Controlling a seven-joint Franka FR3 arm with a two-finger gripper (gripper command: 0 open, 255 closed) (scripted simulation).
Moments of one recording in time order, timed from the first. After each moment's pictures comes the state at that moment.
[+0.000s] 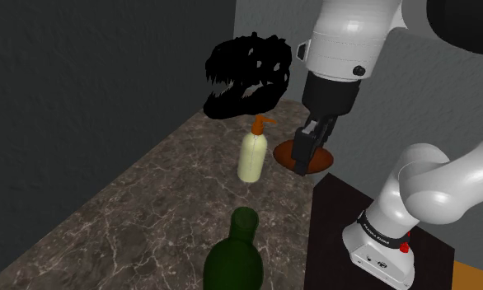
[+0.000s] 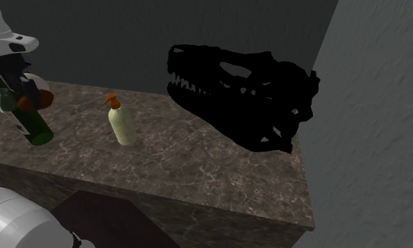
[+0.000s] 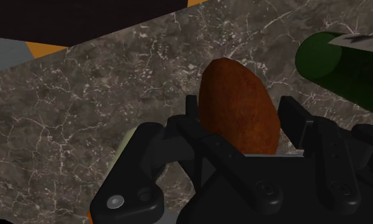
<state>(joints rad) 0.24 -0.69 0.50 -2.24 0.34 1.55 0.50</state>
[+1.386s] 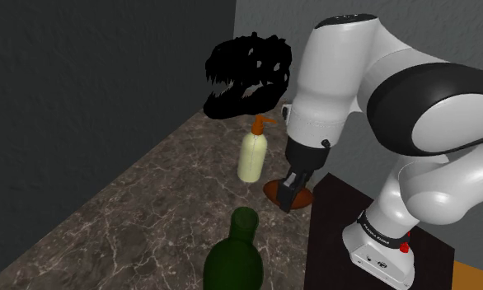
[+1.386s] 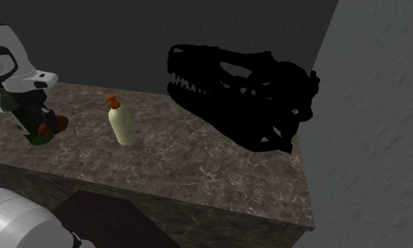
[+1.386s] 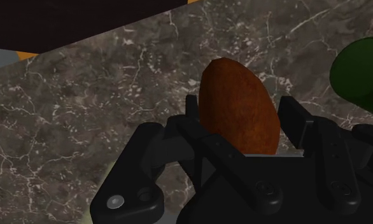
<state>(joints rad) 0.26 -0.69 0.58 -2.51 0.41 1.82 0.48</state>
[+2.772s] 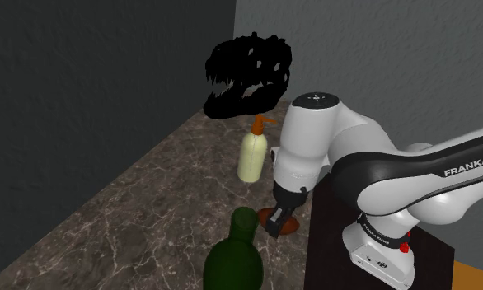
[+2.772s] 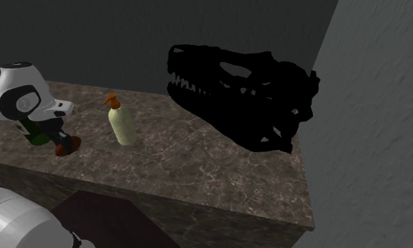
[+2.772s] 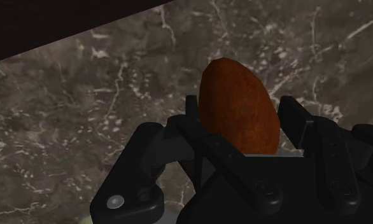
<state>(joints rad) 0.25 -0.55 0.70 -2.70 0.47 2.15 0.46</state>
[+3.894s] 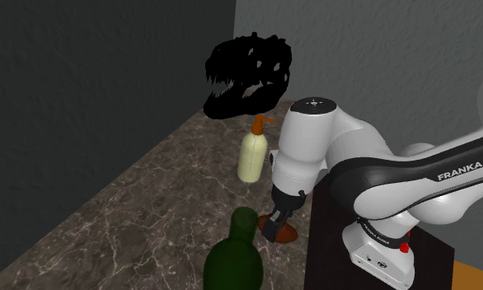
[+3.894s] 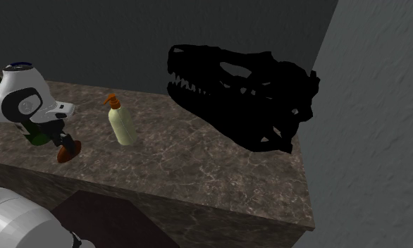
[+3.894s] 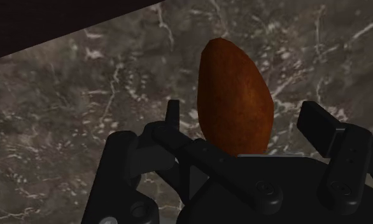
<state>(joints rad) 0.25 -0.53 0.72 -2.71 0.47 2.18 0.46</state>
